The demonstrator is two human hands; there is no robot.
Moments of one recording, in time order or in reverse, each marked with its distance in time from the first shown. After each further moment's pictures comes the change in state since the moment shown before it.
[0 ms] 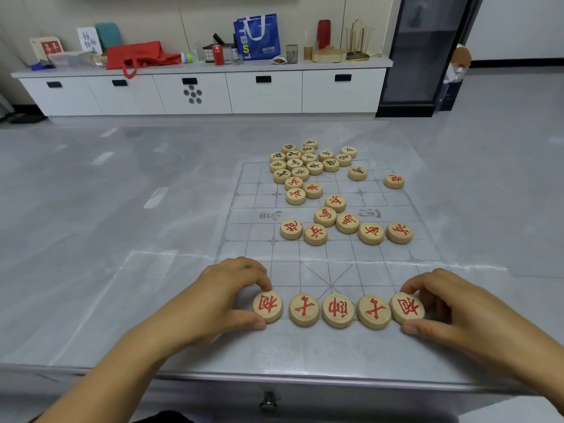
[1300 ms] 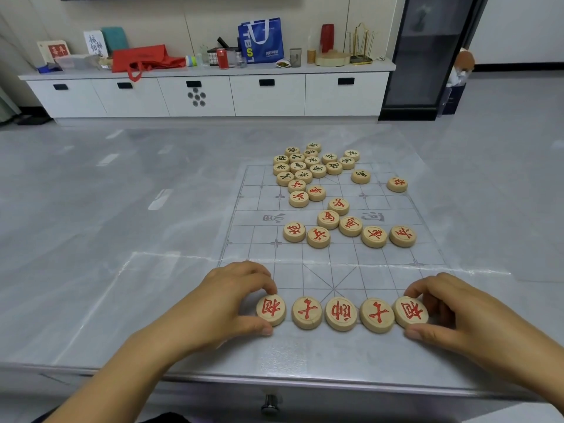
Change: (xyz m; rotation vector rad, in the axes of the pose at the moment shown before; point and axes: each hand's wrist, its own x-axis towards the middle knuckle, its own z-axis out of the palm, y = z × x) left_hand -0.001 0.005 0.002 0.081 -0.013 -0.007; right_hand -0.001 -0.005 -0.003 -0.052 -0.016 -0.015
